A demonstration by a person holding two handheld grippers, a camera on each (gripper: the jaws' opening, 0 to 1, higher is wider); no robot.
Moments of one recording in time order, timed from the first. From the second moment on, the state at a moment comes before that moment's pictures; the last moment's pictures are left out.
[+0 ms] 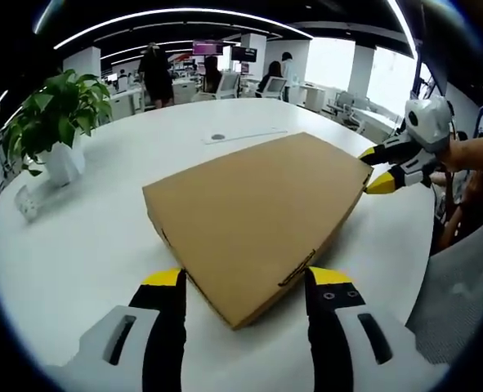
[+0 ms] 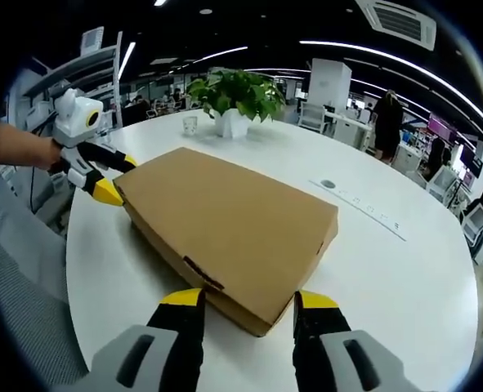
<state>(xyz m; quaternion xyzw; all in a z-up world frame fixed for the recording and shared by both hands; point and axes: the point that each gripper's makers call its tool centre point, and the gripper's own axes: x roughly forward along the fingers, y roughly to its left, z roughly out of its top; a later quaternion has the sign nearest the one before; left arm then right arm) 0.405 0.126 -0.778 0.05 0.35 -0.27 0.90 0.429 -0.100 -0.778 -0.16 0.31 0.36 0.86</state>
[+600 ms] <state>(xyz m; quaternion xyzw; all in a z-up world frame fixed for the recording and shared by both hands) 0.401 0.138 -0.778 0.06 0.36 -0.28 0.89 0.416 -0.090 -0.778 -0.17 0.32 0.36 0.86</state>
